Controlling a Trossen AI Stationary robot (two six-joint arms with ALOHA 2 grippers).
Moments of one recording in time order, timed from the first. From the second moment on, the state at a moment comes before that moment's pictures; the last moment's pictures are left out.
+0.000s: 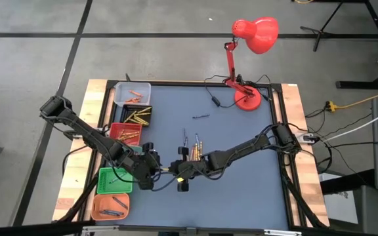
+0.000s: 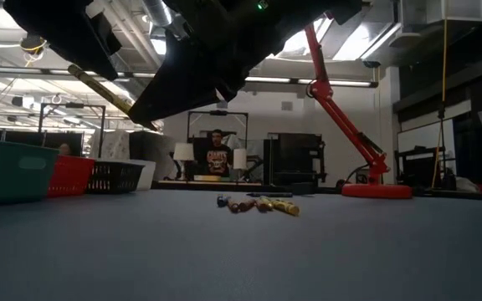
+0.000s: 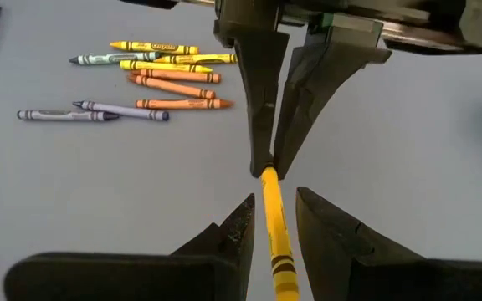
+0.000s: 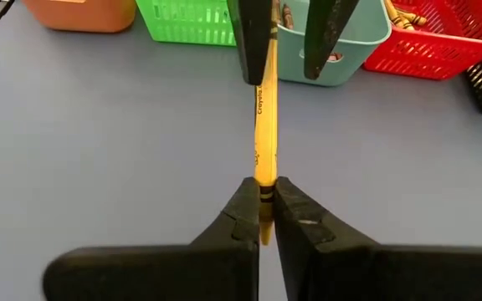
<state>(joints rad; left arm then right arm) -0.53 1.35 0.85 -0.40 -0.38 -0.54 0.33 2.11 1.50 -0.06 0.28 0.10</state>
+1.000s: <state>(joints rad) -0.53 1.35 0.85 -0.49 -0.32 -0.54 0.33 2.11 1.50 -0.05 0.28 0.10</state>
